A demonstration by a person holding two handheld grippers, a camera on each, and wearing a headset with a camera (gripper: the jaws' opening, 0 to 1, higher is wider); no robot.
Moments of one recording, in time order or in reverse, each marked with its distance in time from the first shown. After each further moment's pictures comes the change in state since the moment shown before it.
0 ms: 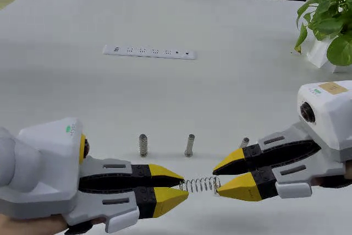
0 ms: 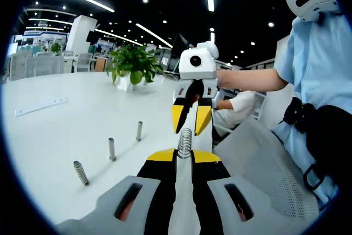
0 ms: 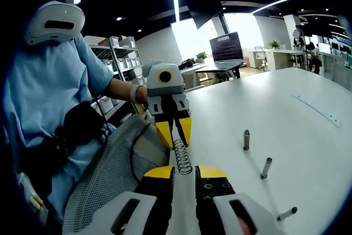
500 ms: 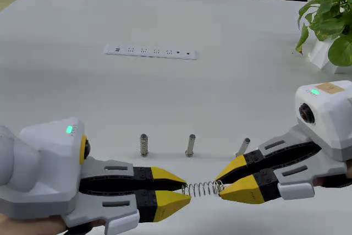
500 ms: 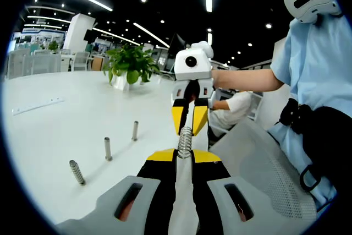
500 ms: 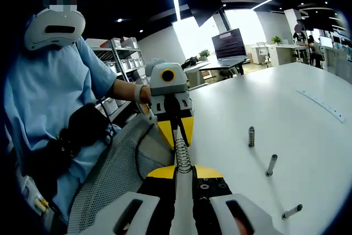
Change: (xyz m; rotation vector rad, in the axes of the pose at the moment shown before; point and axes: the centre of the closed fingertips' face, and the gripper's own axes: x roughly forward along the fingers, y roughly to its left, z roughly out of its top) left arm 0.000 -0.005 0.000 -0.011 0.000 -0.029; right arm -0.004 0.003 -0.004 0.029 0.010 0.039
